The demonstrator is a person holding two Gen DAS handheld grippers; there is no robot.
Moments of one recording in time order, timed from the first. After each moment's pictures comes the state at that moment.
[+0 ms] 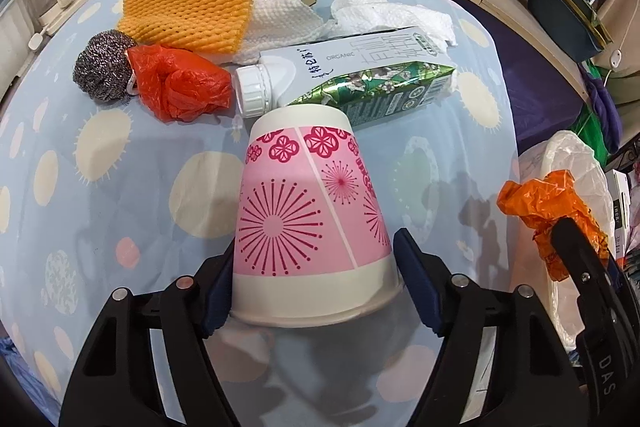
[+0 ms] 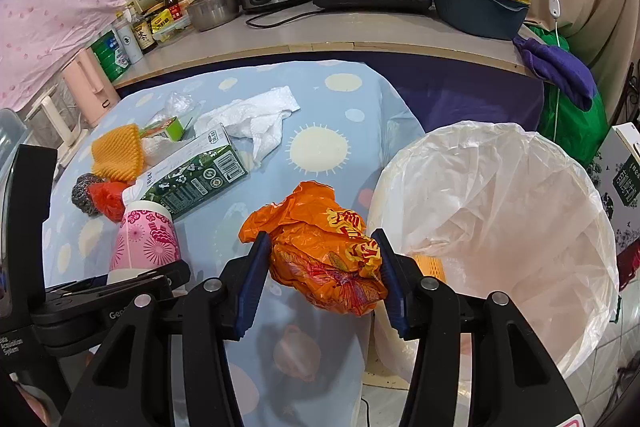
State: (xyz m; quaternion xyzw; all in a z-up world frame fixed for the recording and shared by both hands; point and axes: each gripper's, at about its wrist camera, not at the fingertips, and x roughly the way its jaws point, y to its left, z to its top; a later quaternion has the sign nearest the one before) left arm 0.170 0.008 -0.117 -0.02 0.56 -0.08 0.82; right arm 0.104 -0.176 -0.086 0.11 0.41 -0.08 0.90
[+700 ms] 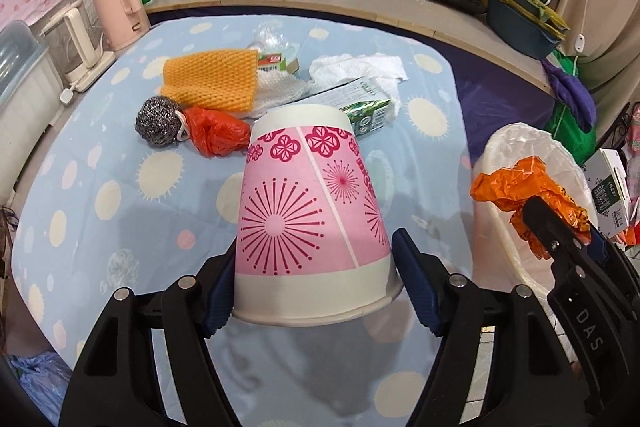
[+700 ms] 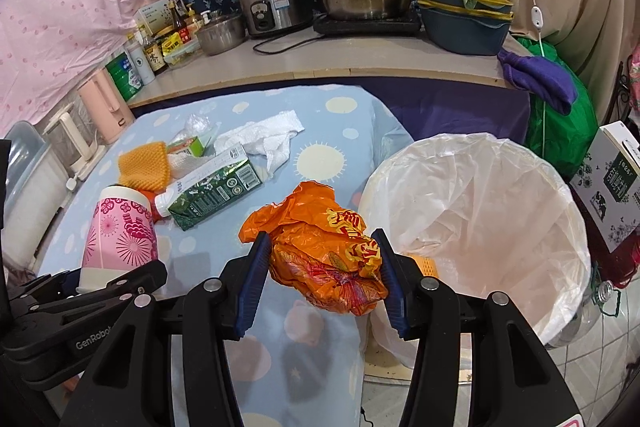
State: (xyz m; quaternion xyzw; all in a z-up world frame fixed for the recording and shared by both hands) left arm 0.102 0.001 -0.041 0.03 0.48 -0.09 0.87; right arm 0.054 -0.178 -0.044 0.13 0.37 -0.08 0.92
